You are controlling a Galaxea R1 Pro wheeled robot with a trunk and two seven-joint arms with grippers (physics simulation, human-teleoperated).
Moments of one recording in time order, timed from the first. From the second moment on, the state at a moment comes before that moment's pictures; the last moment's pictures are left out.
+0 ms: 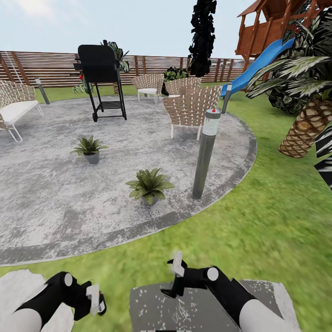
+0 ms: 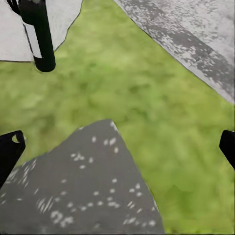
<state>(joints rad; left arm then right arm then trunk) -0.56 0.23 -0.04 -0.52 -0.97 -0.05 -0.96 -0.61 0.02 0.48 -0.54 0.31 -0.27 0.69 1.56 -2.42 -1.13</state>
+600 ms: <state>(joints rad) -0.41 0.21 0.51 -0.15 -0.36 -0.34 -0.07 -0.44 -0.06 0.45 -0.03 -0.27 -0.51 -0.23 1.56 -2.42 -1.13</state>
